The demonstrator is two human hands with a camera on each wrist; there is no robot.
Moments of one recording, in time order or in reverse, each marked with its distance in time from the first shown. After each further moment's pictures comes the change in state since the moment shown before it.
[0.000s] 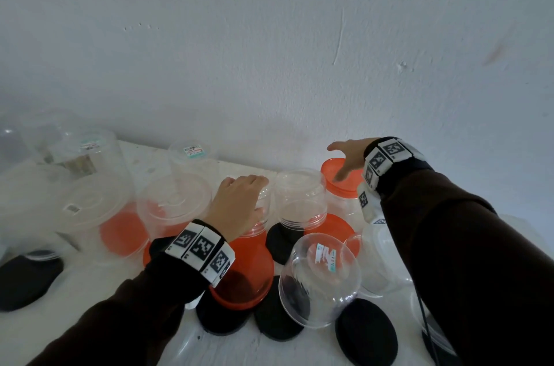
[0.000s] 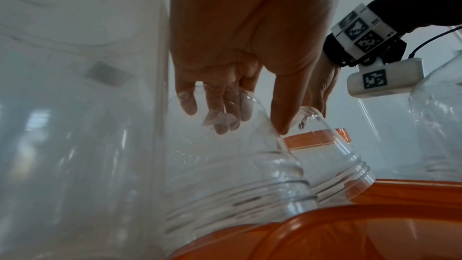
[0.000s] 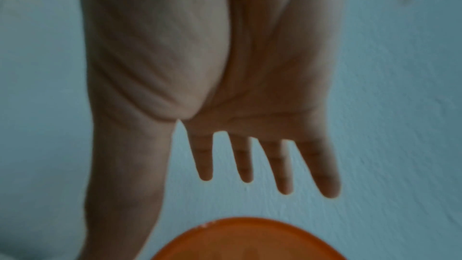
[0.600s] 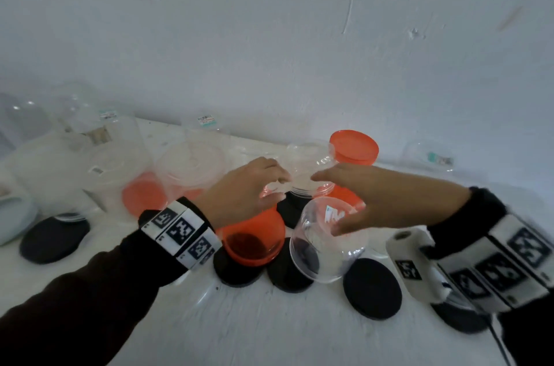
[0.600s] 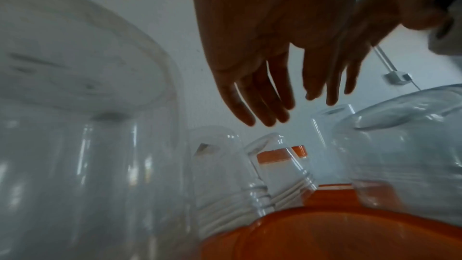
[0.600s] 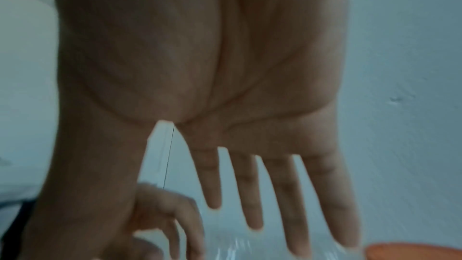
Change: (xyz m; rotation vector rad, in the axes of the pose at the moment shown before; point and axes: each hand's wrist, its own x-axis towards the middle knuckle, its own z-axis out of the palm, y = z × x) left_hand -0.048 0.002 -0.020 -0.393 0.014 0.275; right_hand -0.157 -0.036 0.053 0.172 0.060 -0.518
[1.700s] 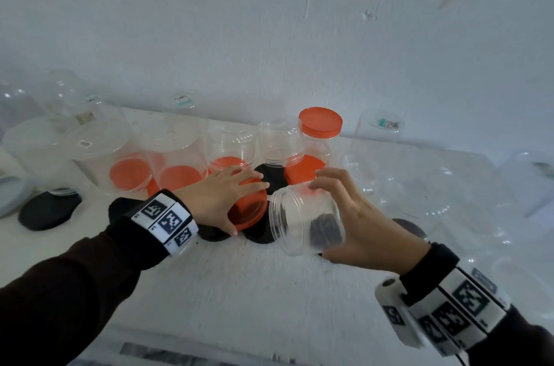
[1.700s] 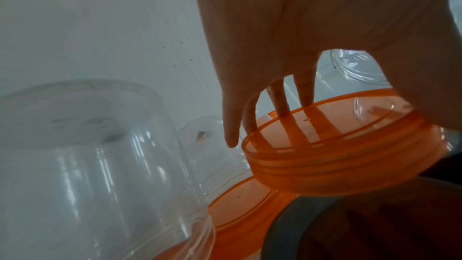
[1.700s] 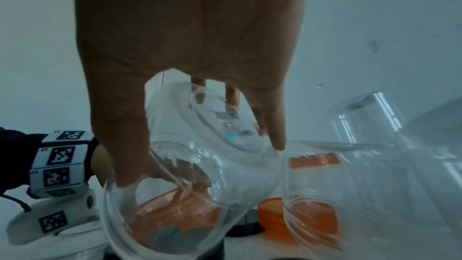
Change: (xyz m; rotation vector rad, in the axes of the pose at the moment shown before) left_hand -0.038 0.037 0.020 0.471 -0.559 -0.090; right_hand -0.073 0.013 0.110 0.246 0.489 -0.184
